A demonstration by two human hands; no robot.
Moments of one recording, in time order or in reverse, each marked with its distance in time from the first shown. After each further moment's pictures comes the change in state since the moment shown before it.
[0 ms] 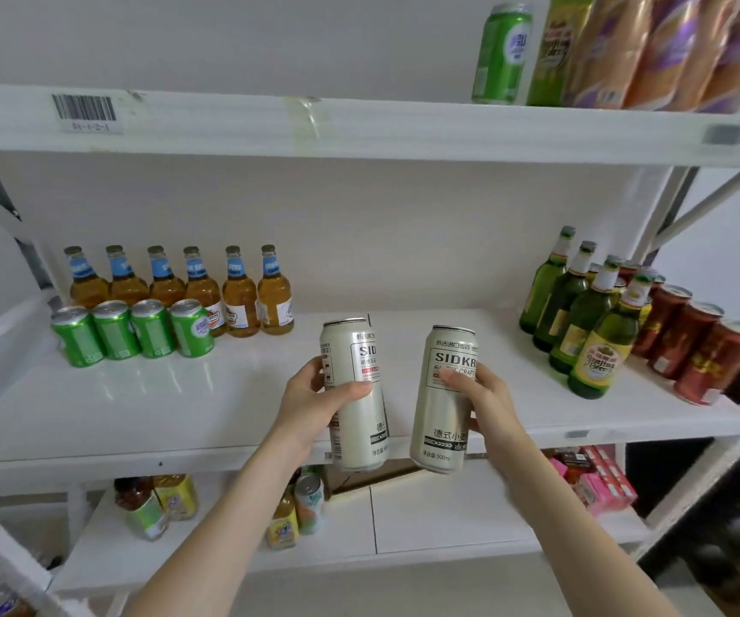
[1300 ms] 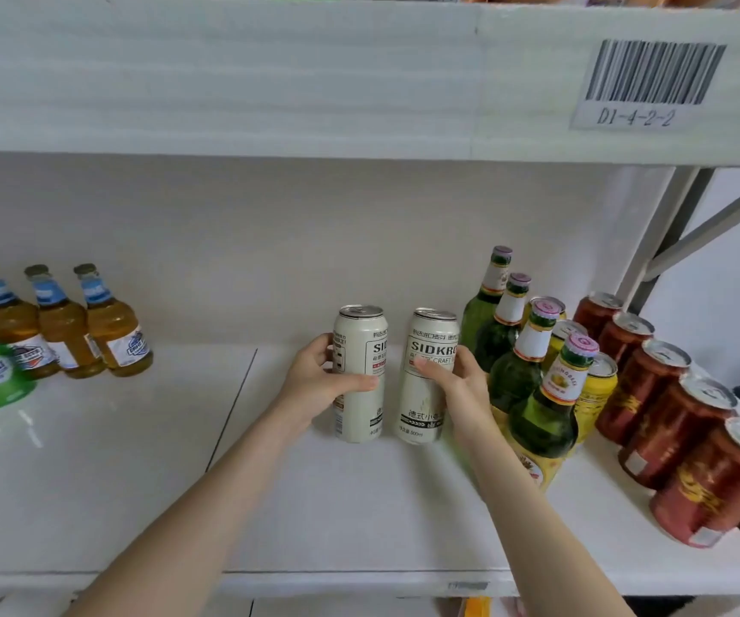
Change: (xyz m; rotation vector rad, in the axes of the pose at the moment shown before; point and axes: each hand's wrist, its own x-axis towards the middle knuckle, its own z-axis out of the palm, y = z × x) left_hand 0.239 -0.002 0.265 0.080 0.057 0.080; right_hand 0.277 0.025 -0.210 0.137 0.019 -0.054
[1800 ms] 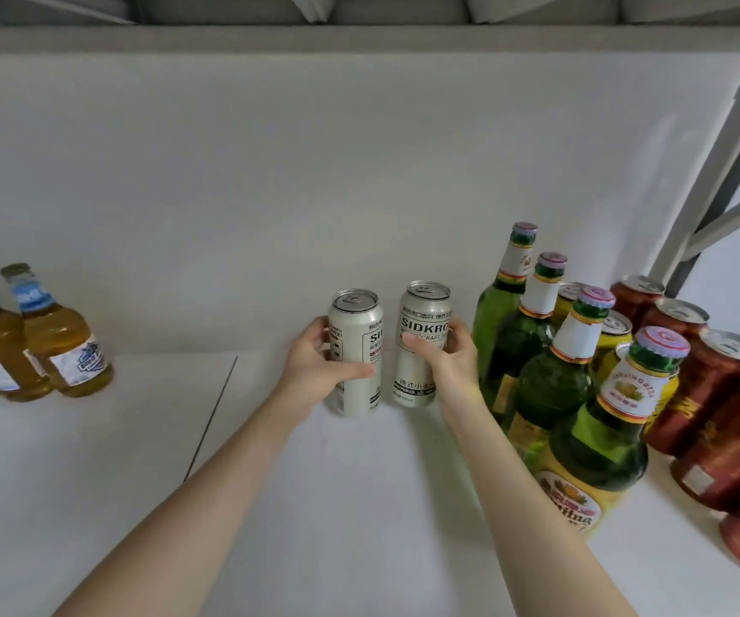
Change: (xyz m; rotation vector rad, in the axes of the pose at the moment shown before) left_hand 0.086 -0.046 0.005 -0.014 0.007 0.075; right_hand 0.089 0.046 0.023 0.011 0.086 -0.081
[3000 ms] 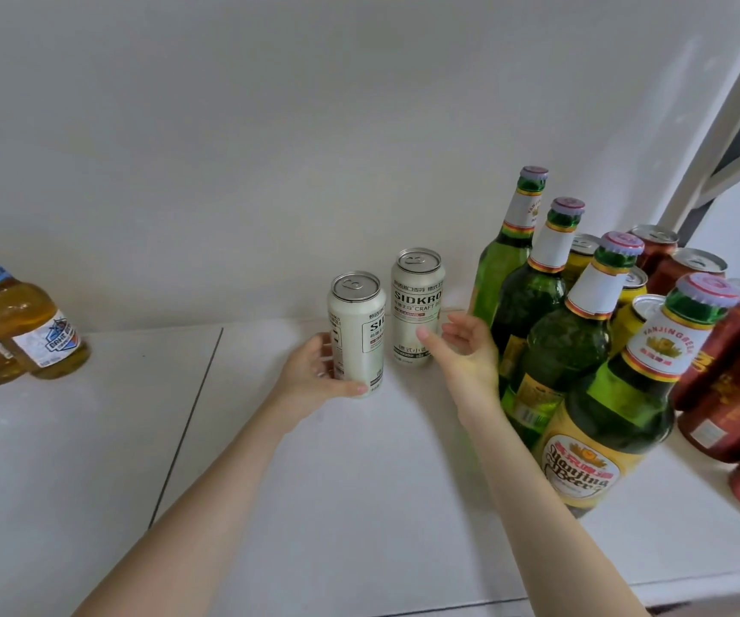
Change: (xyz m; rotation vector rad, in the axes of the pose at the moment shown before) left_hand -0.007 -0.070 -0.013 0.078 -0.195 -0.072; right_hand -0.022 0.037 -0.023 -0.120 0.160 -0.056
